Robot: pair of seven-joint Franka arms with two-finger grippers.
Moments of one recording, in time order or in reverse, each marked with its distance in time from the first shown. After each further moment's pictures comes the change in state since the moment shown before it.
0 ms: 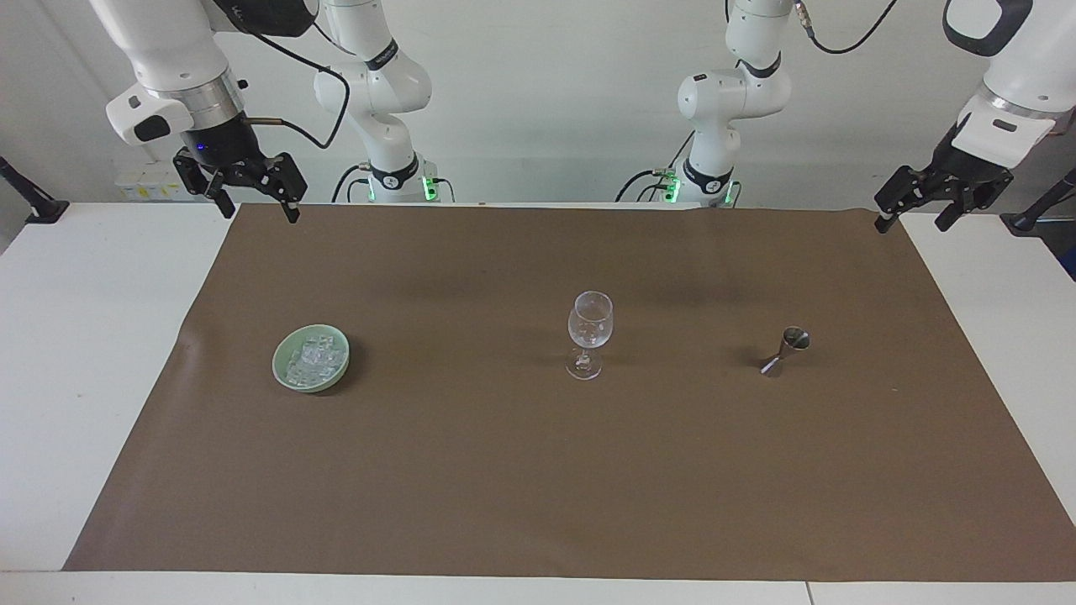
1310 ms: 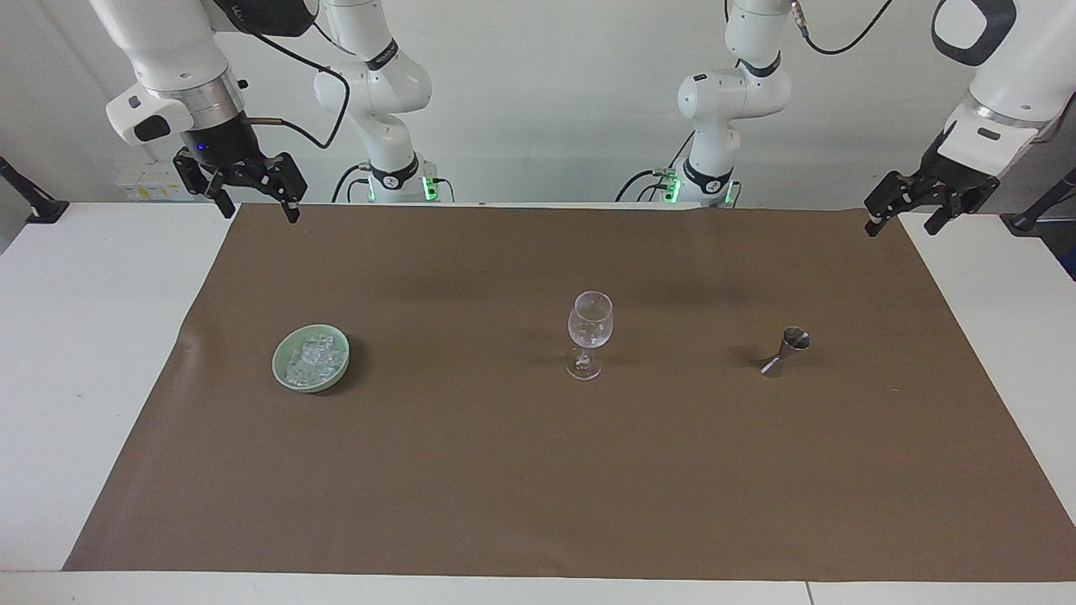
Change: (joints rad) left arm 0.001 -0.040 -0.004 -0.117 -0.002 0.080 -0.004; right arm 0.000 0.000 0.000 0.000 0.000 0.000 0.000
